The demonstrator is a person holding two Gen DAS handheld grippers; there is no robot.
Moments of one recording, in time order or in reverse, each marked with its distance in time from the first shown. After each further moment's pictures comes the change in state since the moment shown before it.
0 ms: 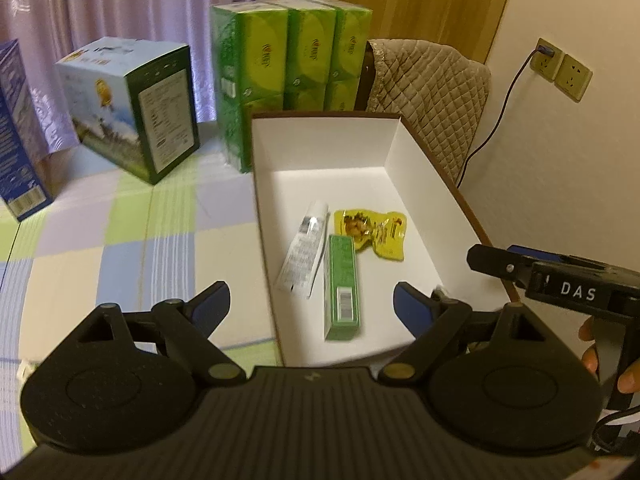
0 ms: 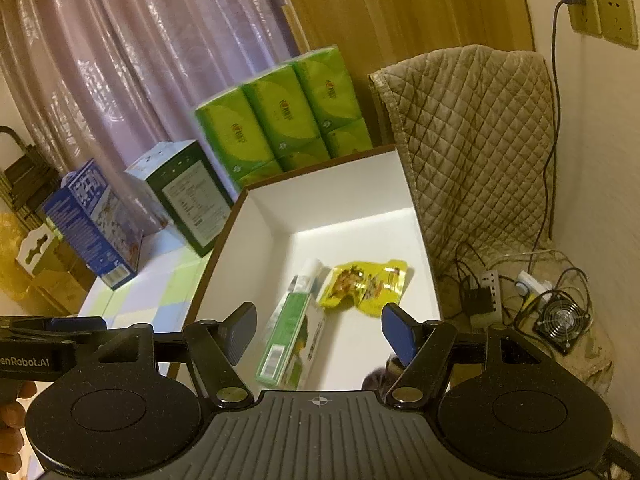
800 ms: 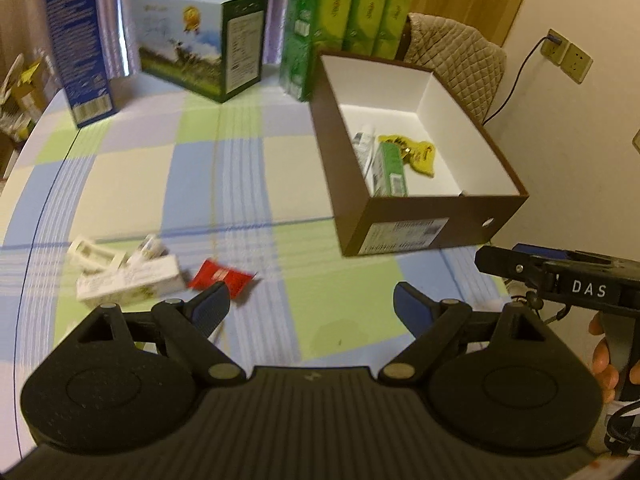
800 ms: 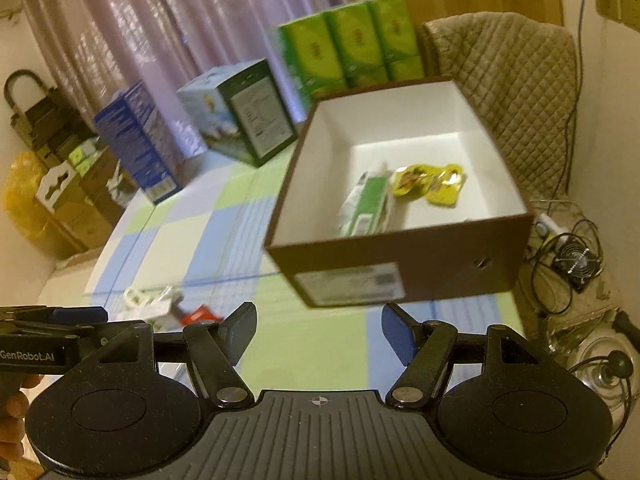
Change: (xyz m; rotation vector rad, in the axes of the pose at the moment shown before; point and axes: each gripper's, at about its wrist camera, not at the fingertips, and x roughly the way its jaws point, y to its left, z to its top) left arm -0.083 0.071 -0.118 -0.083 0.062 0.018; right arm -0.041 0.095 -0.100 -0.071 0.137 0.022
